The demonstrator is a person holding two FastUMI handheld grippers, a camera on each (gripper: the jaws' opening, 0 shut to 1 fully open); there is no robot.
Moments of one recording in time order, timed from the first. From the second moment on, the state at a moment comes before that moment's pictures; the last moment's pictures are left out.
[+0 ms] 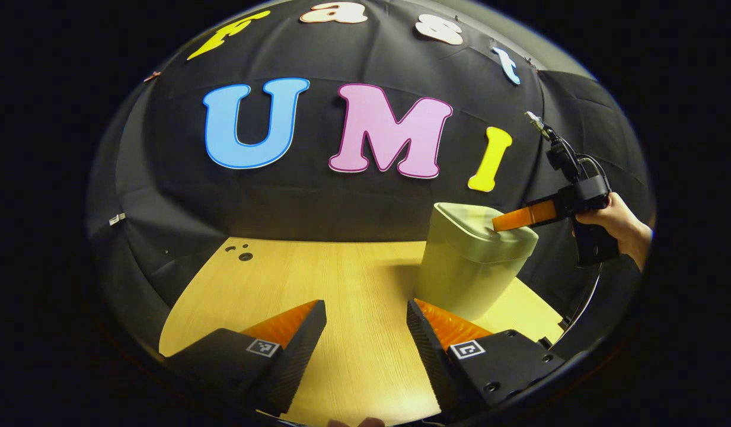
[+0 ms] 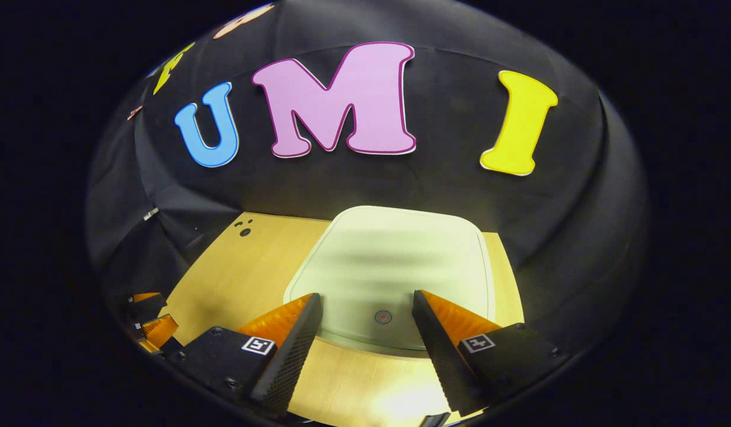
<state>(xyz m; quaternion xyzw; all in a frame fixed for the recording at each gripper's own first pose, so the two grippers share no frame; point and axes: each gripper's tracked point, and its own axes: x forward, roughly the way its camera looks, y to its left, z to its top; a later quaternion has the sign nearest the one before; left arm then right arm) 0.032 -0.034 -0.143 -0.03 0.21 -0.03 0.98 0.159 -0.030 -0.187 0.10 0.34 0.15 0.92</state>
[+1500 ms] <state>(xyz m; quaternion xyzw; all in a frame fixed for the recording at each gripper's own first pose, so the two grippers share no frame) 0.047 -0.047 -0.126 -0.01 0.19 -0.05 0.98 0.092 -0.005 -0.116 0.10 0.25 0.20 0.94</state>
